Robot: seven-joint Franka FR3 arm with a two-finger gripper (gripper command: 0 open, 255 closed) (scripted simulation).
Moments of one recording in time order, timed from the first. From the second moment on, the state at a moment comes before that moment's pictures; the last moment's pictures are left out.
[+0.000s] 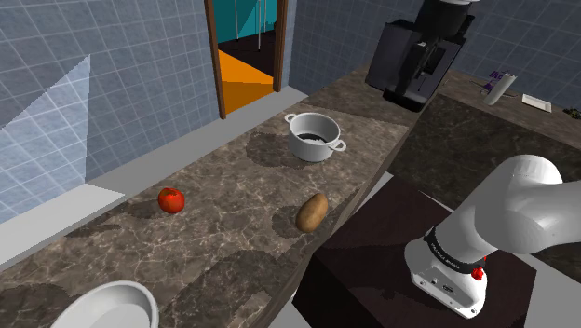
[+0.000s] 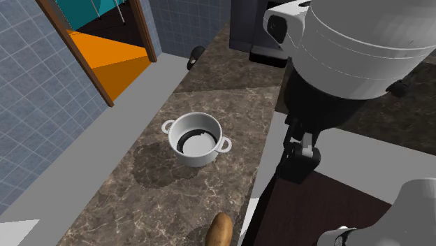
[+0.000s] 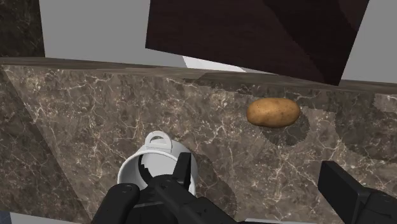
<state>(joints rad) 0.02 -0.82 0.03 -2.35 -0.04 1.55 -0.12</state>
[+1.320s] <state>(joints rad) -0.01 -0.29 0.00 -2.44 -0.08 2.17 -0.11</state>
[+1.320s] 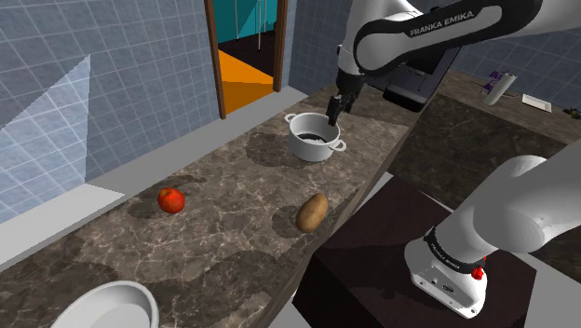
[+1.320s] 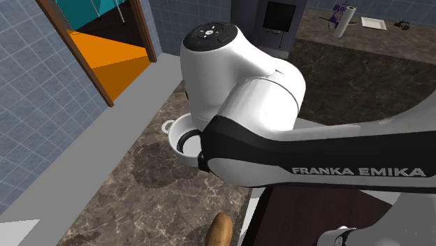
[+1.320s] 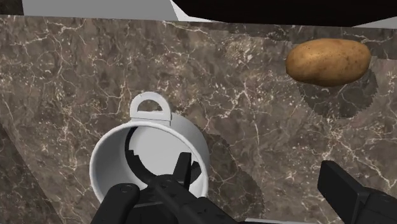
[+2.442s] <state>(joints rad) -0.03 0.36 -0.02 -2.10 -0.09 2.49 -0.11</state>
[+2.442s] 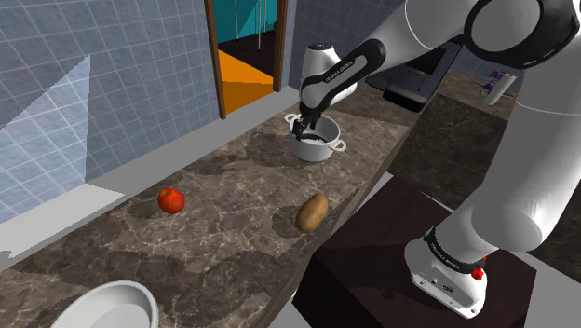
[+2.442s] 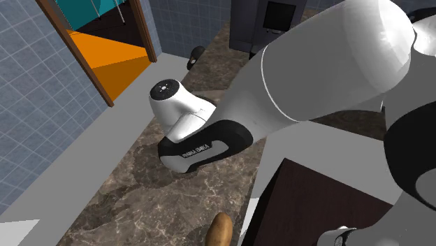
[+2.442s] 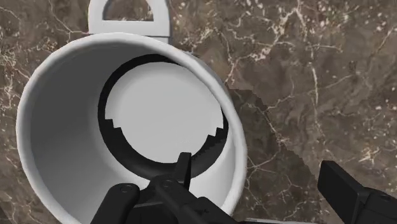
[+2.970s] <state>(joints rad) -0.04 0.54 -0.03 -1.99 -0.09 2.56 -0.11</state>
